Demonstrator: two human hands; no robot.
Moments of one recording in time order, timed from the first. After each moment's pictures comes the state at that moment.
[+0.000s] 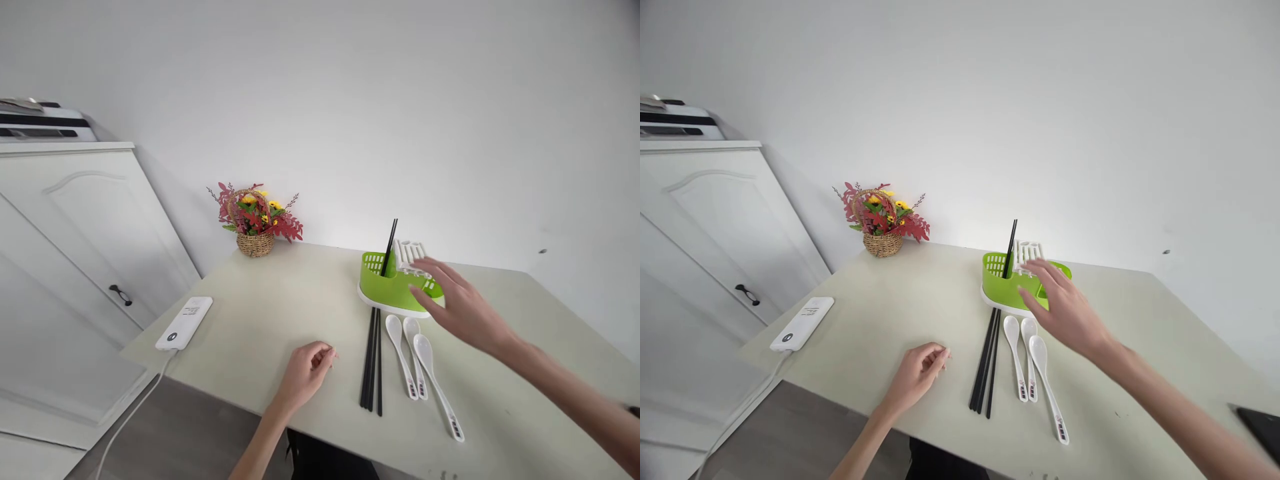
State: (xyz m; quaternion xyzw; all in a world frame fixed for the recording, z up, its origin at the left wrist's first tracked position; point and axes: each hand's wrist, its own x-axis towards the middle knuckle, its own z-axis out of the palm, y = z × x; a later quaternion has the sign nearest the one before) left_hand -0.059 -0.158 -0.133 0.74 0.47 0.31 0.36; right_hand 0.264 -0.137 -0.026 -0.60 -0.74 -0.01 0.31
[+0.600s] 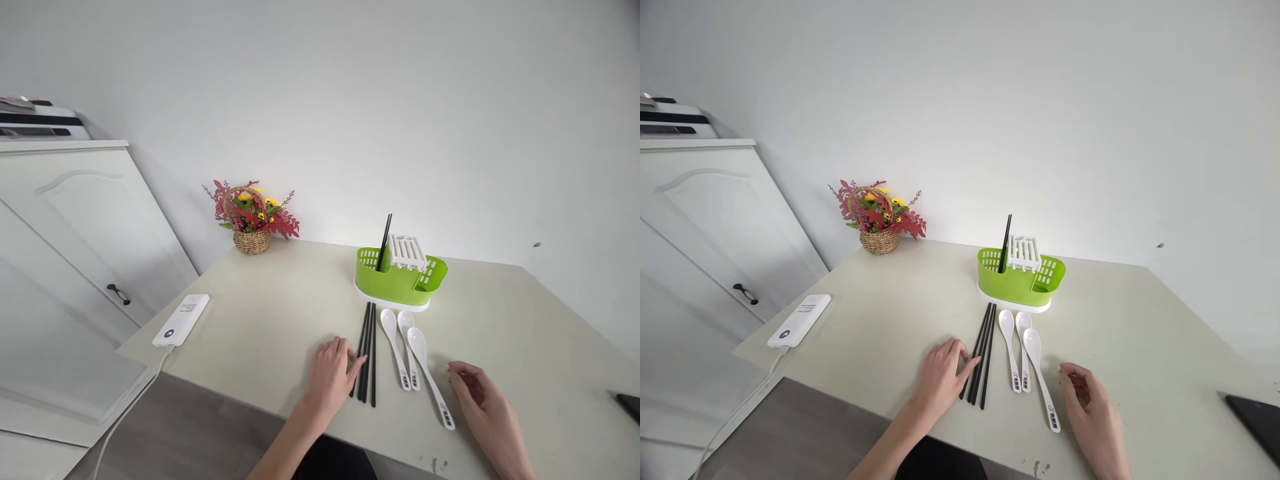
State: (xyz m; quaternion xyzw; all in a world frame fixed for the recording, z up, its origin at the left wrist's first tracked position) left_hand 0.006 -0.170 -0.156 0.82 0.50 0.25 0.08; right_hand 0.283 -0.252 -0.196 -0.76 -0.41 0.23 0.46
